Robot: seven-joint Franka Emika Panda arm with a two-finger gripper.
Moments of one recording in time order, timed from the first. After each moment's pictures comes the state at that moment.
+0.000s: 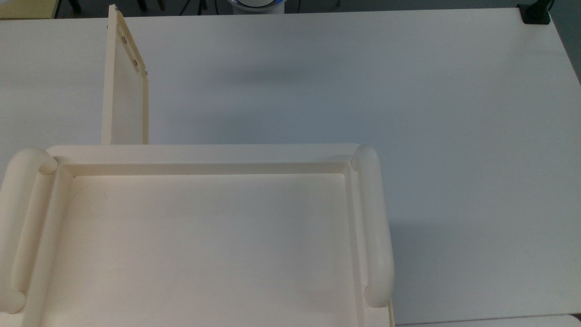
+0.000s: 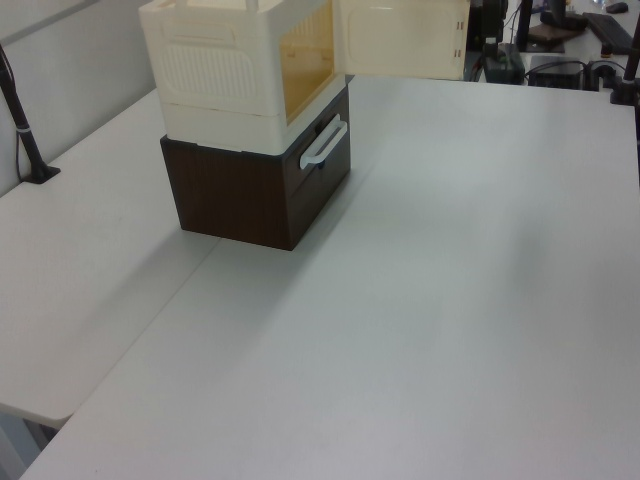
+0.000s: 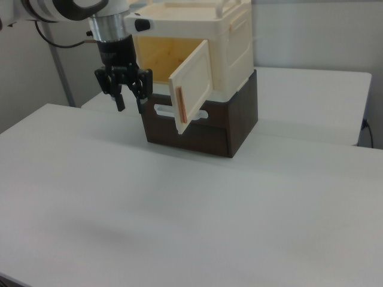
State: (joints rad) arm 0.02 0.04 -0.11 -1.48 -0.04 1.49 -0.19
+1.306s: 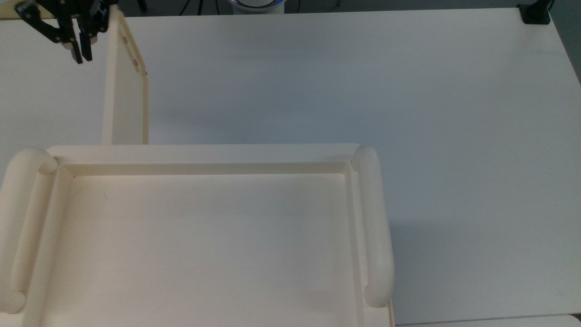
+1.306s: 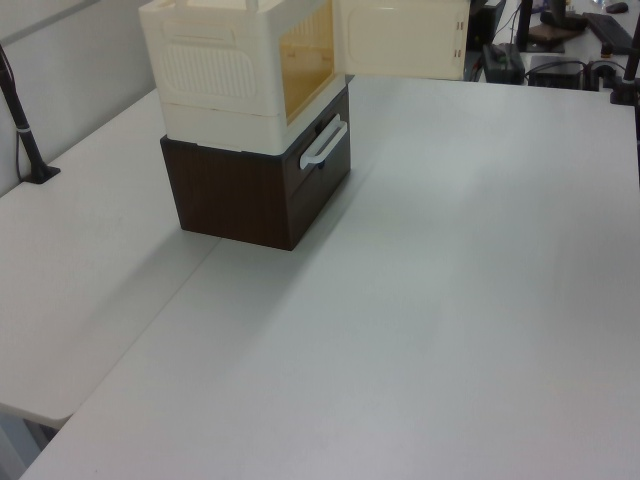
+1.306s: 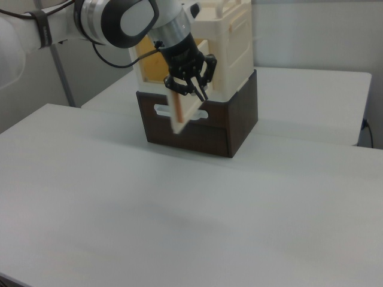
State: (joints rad) arm 0.06 0.14 -0.35 -1.48 0.01 1.98 -1.02
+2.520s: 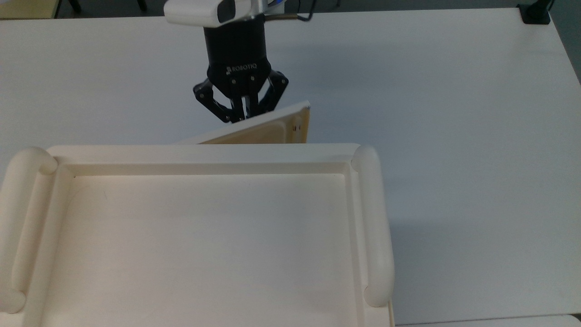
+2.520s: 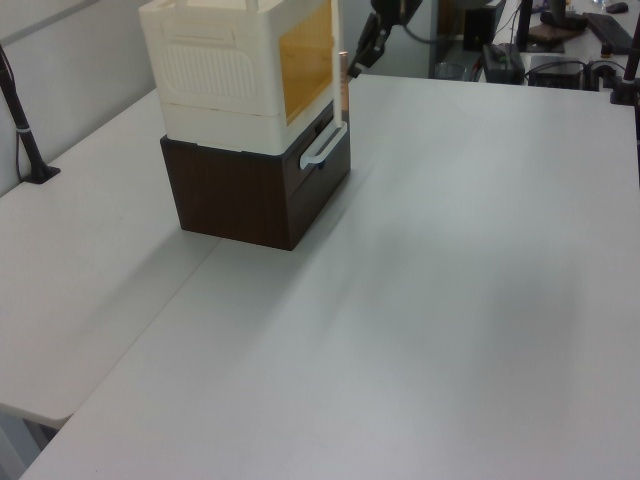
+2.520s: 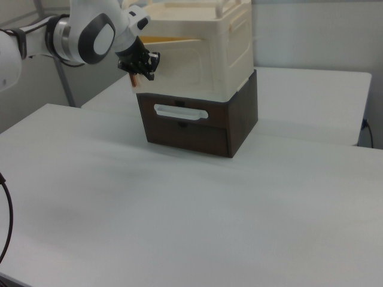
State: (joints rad) arm 0.26 0.27 -0.22 -1.48 0.12 2.33 -0.35
